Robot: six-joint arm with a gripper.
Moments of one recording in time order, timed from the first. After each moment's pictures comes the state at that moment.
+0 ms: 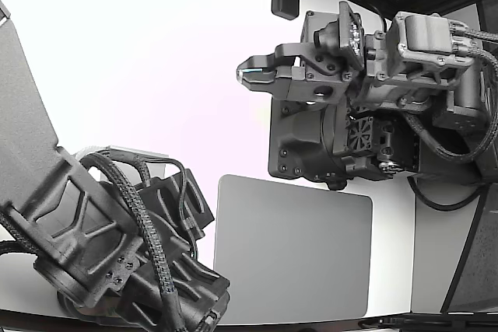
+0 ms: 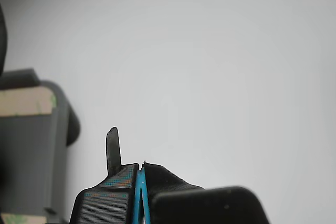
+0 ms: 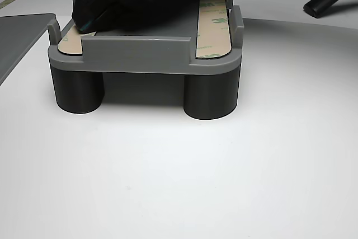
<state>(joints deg) -6.9 161.7 142.6 55.6 -2.3 0.4</state>
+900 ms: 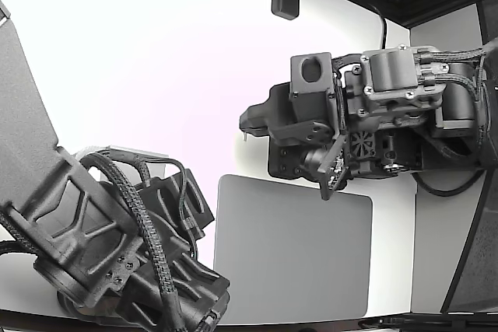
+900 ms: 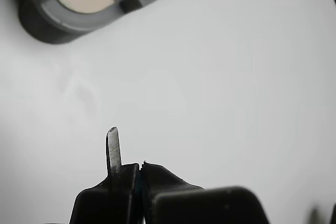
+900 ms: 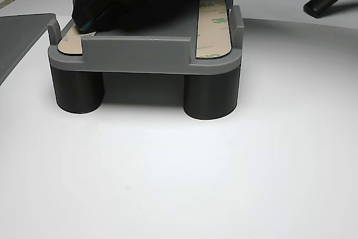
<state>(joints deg) 2.2 164.2 147.9 66.6 -2.2 -61.3</state>
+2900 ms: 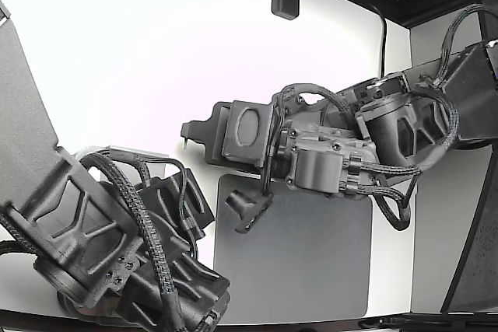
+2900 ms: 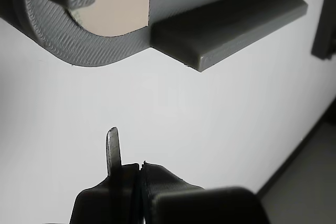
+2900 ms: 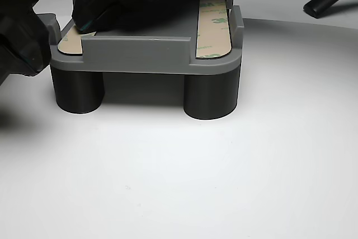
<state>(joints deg) 28.8 135.8 154.1 34.0 31.1 -70.5</state>
